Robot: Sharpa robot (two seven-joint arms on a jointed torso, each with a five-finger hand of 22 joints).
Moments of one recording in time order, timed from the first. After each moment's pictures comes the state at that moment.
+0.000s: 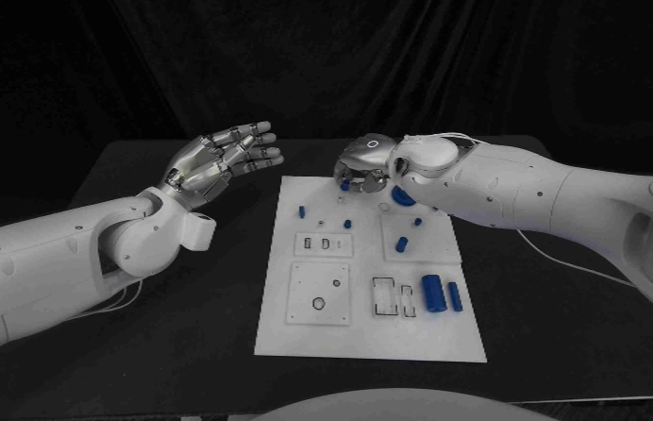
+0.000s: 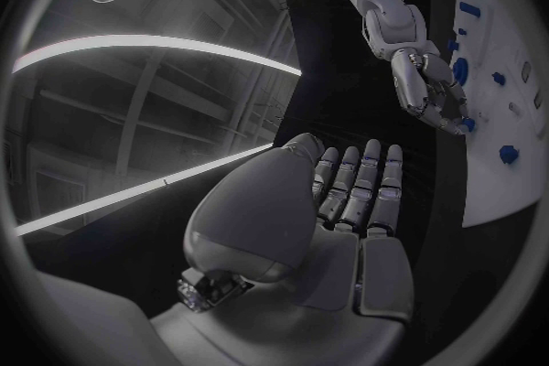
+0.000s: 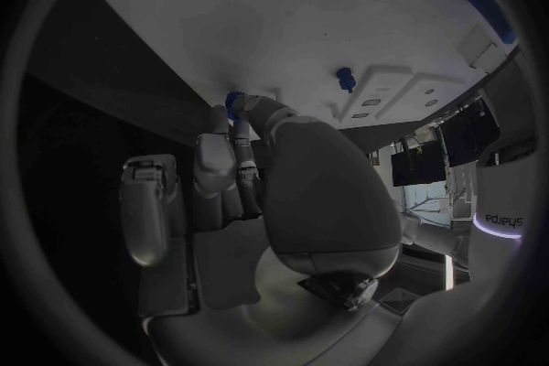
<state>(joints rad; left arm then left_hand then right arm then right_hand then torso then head) 1.28 -0.85 -0.21 1.44 0.00 0.13 0.64 1.61 0.15 0.13 0.26 0.71 0.50 0.16 0.15 0.06 0.36 0.24 0.52 0.07 0.43 0.24 0.51 0.07 0.12 0.40 0.29 0.24 0.09 1.29 -0.45 -0.20 0.94 -1.77 -0.27 0.20 1.40 -0.15 0.42 0.04 0.45 0.91 0.08 0.21 0.50 0.98 0.03 0.39 0.40 1.38 -0.06 1.24 0.95 0.01 1.47 0.05 1.57 1.31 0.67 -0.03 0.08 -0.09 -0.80</state>
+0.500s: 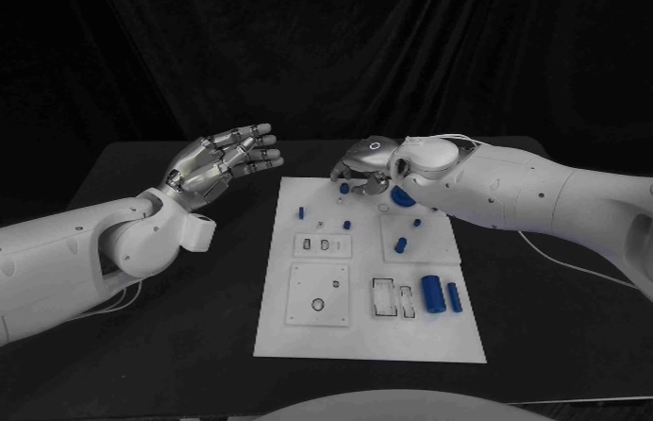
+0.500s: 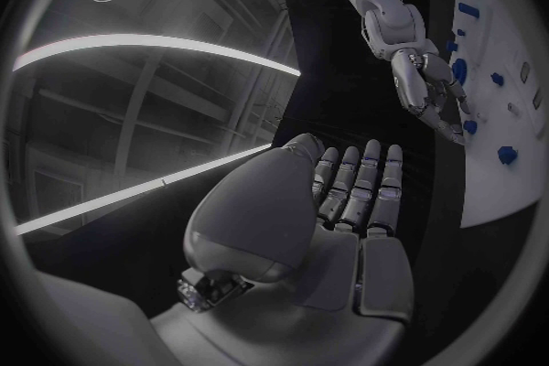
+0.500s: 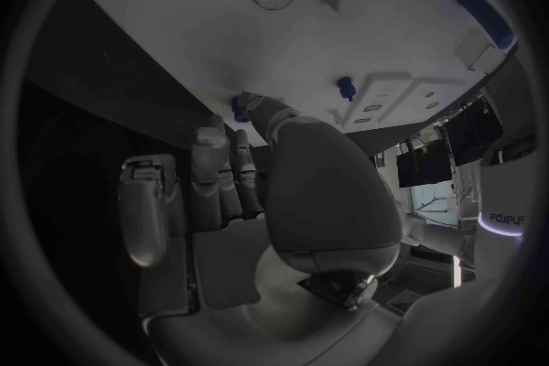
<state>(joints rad) 1.28 -0.85 -0.21 1.43 0.00 0.14 0.63 1.61 0.15 0.14 0.26 0.71 0.50 0.16 0.15 0.06 0.35 0.24 0.52 0.07 0.42 0.24 0.51 0.07 0.12 0.40 0.28 0.24 0.08 1.29 -0.46 -0.21 0.94 -1.77 -0.25 0.18 1.38 -0.16 0.41 0.05 0.29 0.69 -0.02 0.06 0.40 0.81 0.07 0.29 0.39 1.31 -0.02 1.18 0.86 0.01 1.47 0.08 1.56 1.31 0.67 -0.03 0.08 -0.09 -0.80</state>
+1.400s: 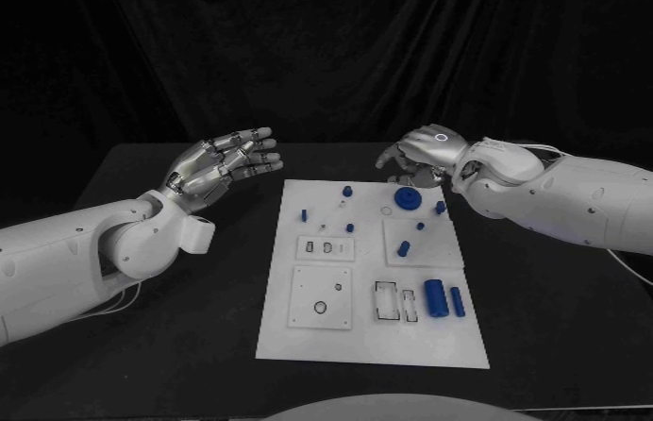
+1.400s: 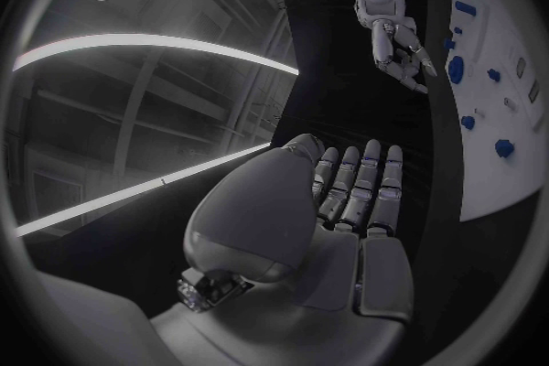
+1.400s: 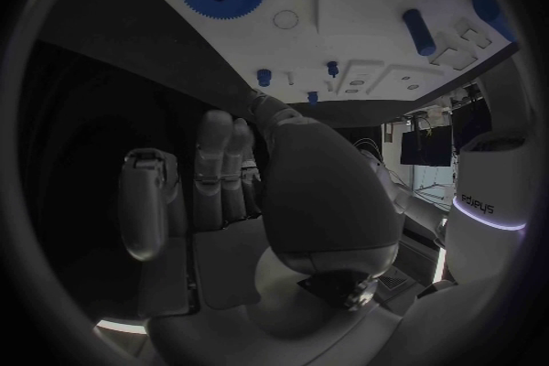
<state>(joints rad) 1.28 -0.87 -0.21 1.43 0.00 0.14 0.63 1.61 0.15 0.14 0.26 0.71 0.50 0.16 0.15 0.06 0.35 0.24 0.52 0.07 0.42 0.24 0.51 0.07 0.12 0.39 0.29 0.23 0.08 1.32 -0.77 -0.21 1.22 -1.68 -0.50 0.19 1.38 -0.14 0.29 0.14 0.19 0.86 0.04 0.13 0.29 1.22 -0.01 1.20 1.15 1.33 -0.07 1.16 0.87 0.02 1.47 0.05 1.50 1.31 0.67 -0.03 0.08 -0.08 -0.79</state>
